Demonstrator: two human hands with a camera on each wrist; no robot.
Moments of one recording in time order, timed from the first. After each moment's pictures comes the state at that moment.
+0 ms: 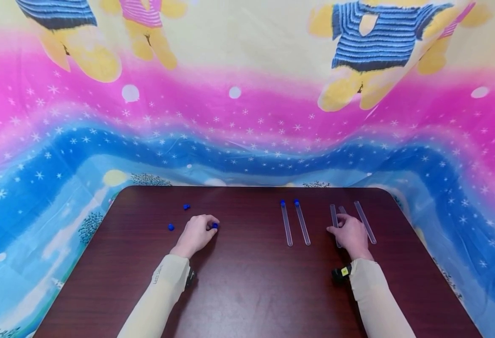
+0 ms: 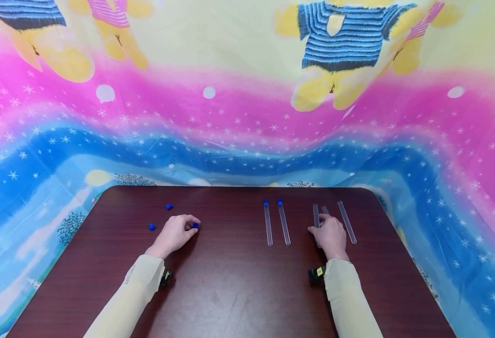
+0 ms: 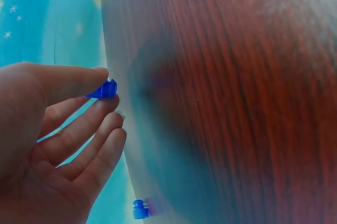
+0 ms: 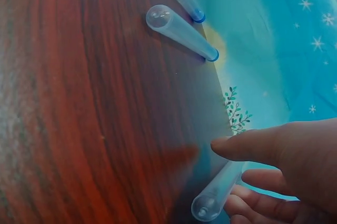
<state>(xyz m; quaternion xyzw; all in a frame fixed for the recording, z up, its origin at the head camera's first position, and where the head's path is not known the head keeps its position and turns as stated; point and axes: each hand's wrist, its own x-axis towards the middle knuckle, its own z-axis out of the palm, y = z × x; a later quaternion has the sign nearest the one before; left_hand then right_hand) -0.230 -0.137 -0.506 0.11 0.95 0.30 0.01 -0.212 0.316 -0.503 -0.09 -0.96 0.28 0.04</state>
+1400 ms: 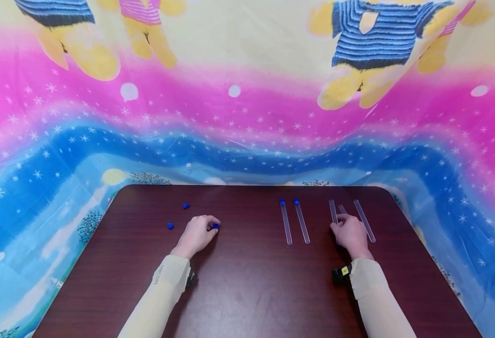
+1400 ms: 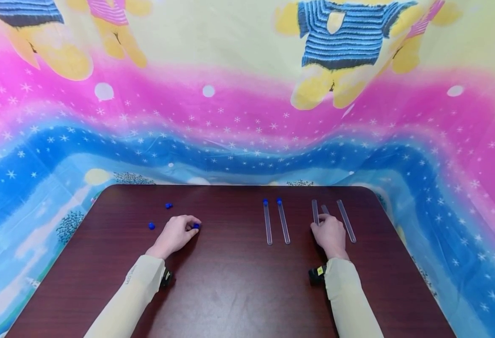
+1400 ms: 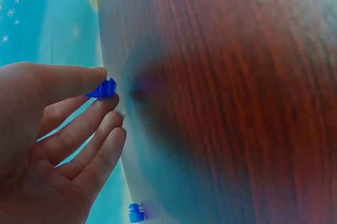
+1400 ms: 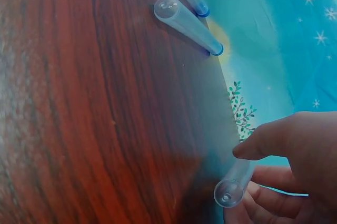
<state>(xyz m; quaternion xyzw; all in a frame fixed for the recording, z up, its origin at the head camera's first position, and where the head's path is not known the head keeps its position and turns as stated) -0.228 -0.135 -0.511 0.12 0.95 0.30 0.00 -0.212 0.320 -0.507 -0.10 -0.95 0.31 0.04</state>
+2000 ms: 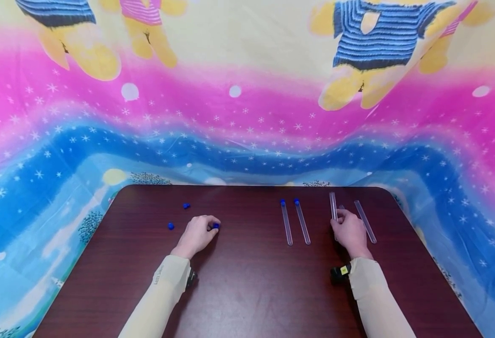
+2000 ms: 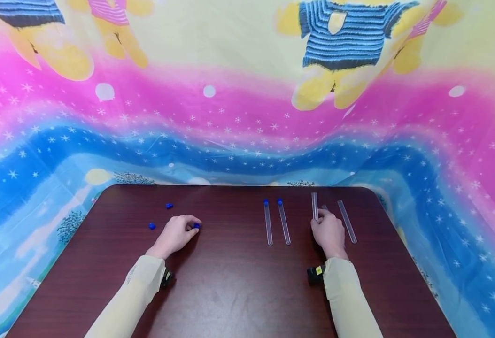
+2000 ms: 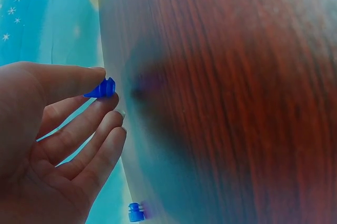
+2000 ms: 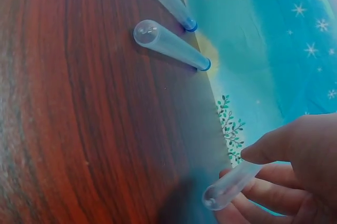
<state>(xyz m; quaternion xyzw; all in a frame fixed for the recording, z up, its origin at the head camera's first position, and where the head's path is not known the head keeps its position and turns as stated) -0.227 -0.136 -0.510 0.12 0.95 0.30 0.00 -0.215 0.311 -0.498 -0.09 -0.94 0.32 0.08</state>
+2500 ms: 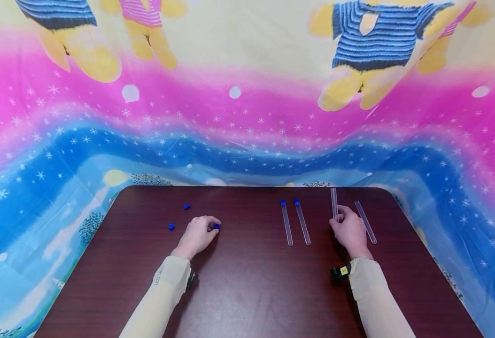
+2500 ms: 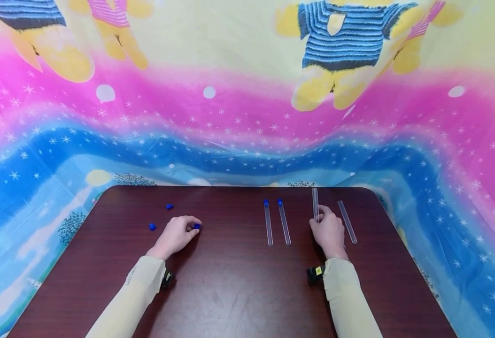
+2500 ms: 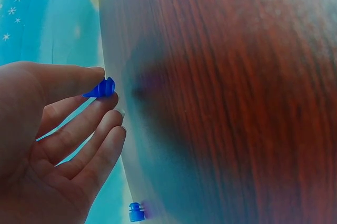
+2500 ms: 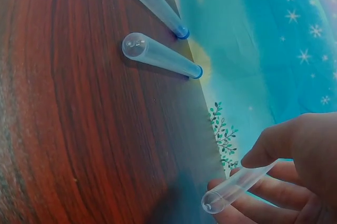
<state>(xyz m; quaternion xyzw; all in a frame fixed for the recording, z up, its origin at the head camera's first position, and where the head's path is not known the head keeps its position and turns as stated) -0.227 -0.136 -0.510 0.12 0.95 0.30 0.00 -0.215 0.308 -0.495 -0.08 -0.94 0.32 0.11</state>
